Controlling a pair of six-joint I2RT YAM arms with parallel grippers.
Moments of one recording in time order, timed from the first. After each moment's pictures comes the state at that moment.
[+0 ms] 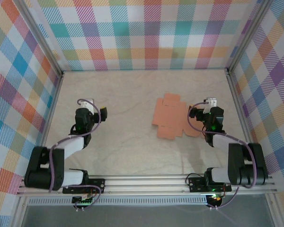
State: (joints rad) left arm -0.13 1.26 0.44 0.47 -0.12 -0.06; right arm 0.01 1.29 0.41 0.54 -0.05 0.07
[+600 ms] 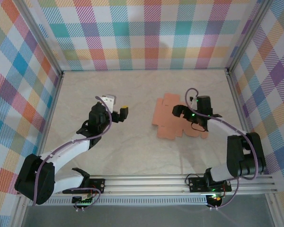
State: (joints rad) left arm -0.46 1.19 0.60 0.27 -0.13 -0.10; right arm 0.18 1.47 0.74 -0.09 -0.37 0.47
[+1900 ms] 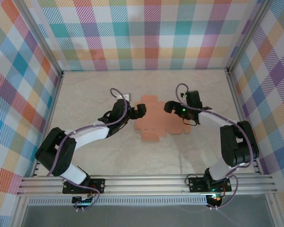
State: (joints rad) left arm -0.65 1.55 0.86 0.17 -0.15 -0.61; right arm 0.25 1.60 0.88 -0.13 -0.30 0.53
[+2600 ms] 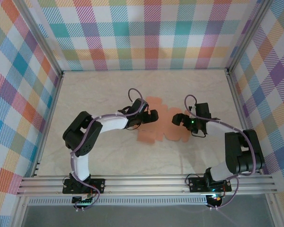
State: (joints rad) left arm -0.68 1.92 1.16 -0.09 0.00 -0.78; right arm 0.16 1.46 0.64 -0.16 -0.41 0.49
